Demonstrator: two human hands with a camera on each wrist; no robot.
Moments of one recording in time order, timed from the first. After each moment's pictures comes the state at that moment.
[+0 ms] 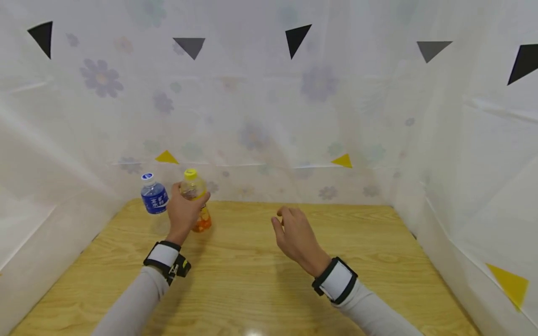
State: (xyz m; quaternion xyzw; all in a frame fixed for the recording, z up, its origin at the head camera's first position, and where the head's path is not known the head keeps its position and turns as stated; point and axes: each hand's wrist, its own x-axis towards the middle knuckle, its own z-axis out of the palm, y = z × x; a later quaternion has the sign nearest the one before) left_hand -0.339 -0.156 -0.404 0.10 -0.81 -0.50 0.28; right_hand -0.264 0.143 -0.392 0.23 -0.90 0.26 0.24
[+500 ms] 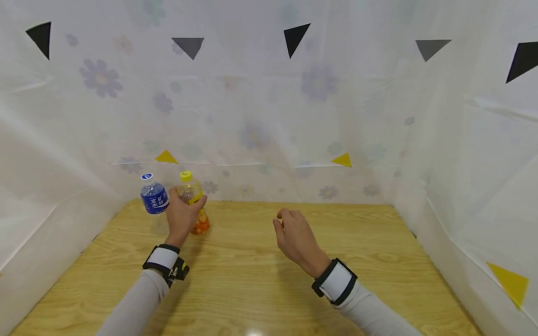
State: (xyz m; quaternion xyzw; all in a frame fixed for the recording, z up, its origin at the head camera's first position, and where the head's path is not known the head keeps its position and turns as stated) left_hand -0.344 -0.167 -0.421 0.11 -0.82 -0.49 0.28; right_hand -0.263 0.143 -0.394 0.22 -0.92 0.25 0.22
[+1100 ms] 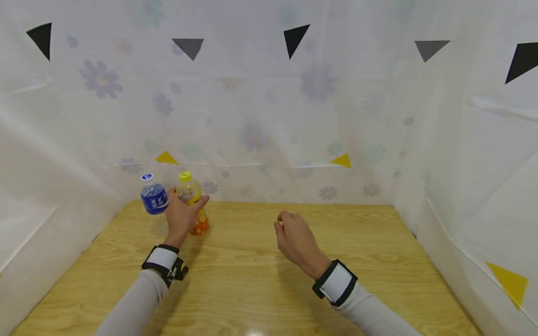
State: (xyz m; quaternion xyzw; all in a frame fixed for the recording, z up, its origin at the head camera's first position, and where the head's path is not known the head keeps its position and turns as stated) left_hand -0.338 -0.167 -0.417 0.10 -0.81 -0.51 0.27; right_hand -0.262 0.143 -0.398 0.21 -0.92 0.26 0.19
